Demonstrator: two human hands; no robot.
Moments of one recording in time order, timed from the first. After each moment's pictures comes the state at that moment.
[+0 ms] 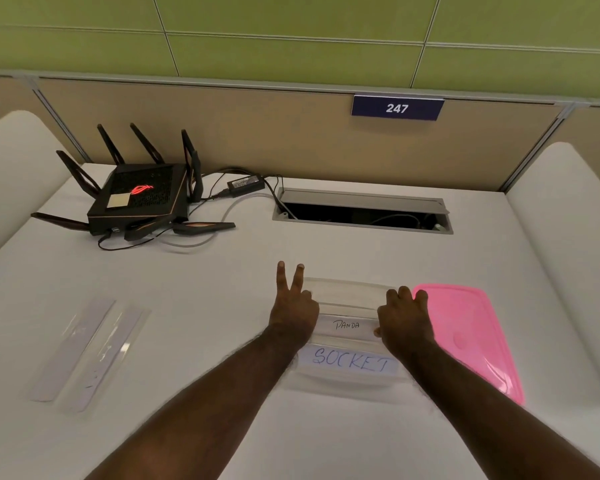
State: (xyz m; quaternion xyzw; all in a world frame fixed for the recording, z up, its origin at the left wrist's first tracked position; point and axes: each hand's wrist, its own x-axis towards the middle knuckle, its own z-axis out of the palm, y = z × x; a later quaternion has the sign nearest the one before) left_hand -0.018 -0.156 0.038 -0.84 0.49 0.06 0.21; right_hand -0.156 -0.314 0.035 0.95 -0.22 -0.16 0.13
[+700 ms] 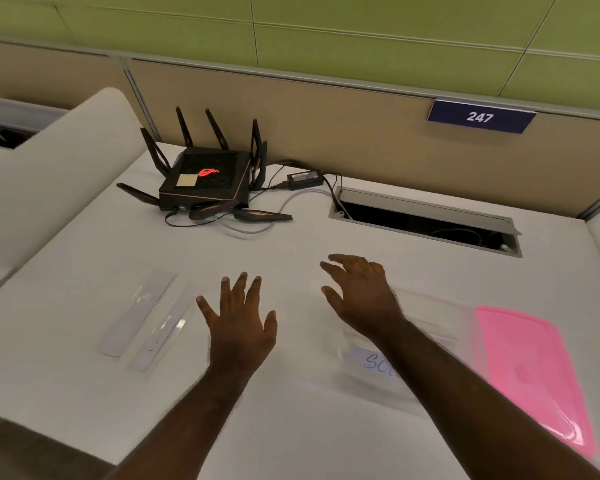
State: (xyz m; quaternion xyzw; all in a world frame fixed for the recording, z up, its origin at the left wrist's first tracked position) left_hand 0.015 0.020 0.044 -0.98 0.20 0.00 -0.07; right_hand -0.039 -0.201 0.079 0.99 -0.06 0.07 -0.12
